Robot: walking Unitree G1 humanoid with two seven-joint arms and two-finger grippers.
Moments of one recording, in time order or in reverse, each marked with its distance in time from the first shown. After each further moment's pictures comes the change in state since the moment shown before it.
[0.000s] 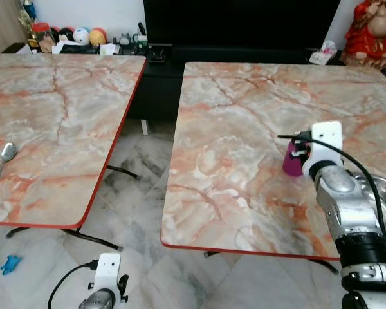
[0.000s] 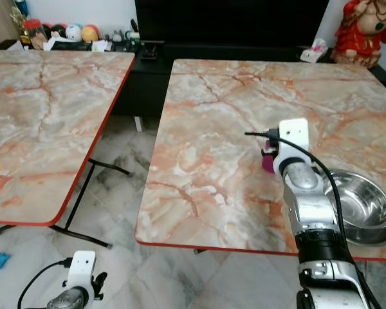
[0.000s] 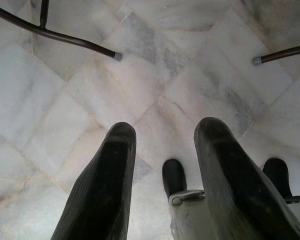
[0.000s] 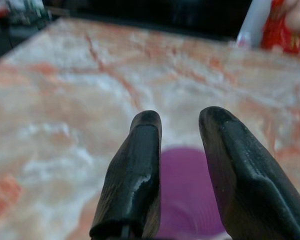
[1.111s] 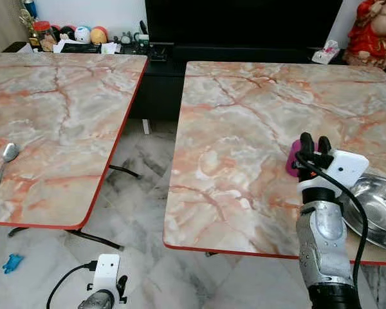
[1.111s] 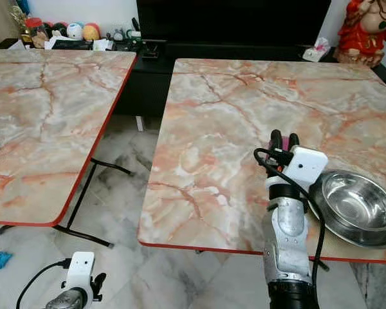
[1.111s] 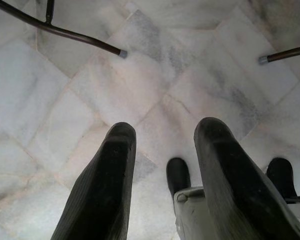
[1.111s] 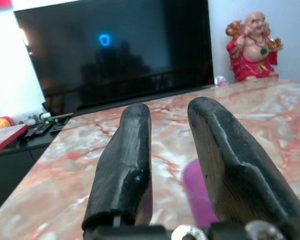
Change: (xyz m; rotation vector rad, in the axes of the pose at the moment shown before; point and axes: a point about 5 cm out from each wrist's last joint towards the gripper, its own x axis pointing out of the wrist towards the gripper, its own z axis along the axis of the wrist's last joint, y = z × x) left arm -0.001 0.002 -0.002 0.000 0.003 0.003; right arm -0.051 0.029 -0.018 0.304 -0.357 -0.111
